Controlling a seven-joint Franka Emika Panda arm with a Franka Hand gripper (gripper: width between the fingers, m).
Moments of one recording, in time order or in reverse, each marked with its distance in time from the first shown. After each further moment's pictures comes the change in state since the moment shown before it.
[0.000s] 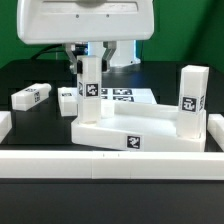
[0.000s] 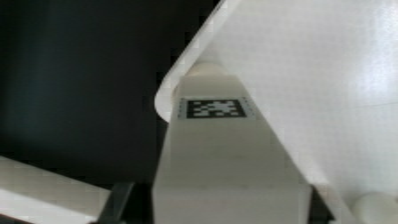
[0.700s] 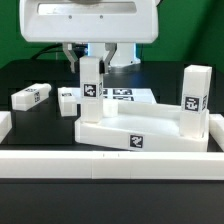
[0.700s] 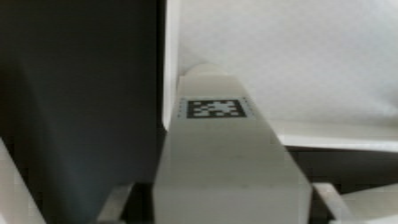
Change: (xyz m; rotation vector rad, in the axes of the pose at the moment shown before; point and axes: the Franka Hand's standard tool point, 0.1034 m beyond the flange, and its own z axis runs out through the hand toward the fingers) arm -0.002 -0.002 0.001 0.020 -0.005 0.661
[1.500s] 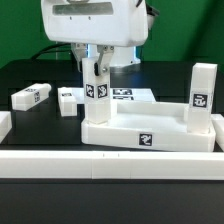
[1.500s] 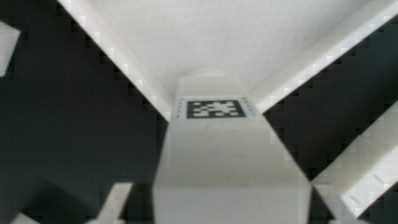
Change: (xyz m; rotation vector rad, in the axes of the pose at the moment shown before) arm -0.001 -0.004 0.001 0.027 -0.013 0.617
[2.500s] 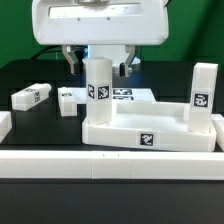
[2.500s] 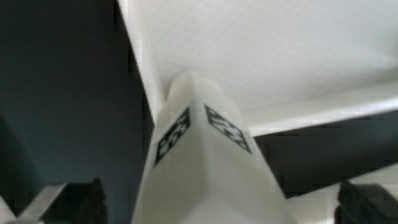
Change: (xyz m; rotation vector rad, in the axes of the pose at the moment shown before) arm -0.008 -0.008 0.002 -0.008 0.009 -0.725
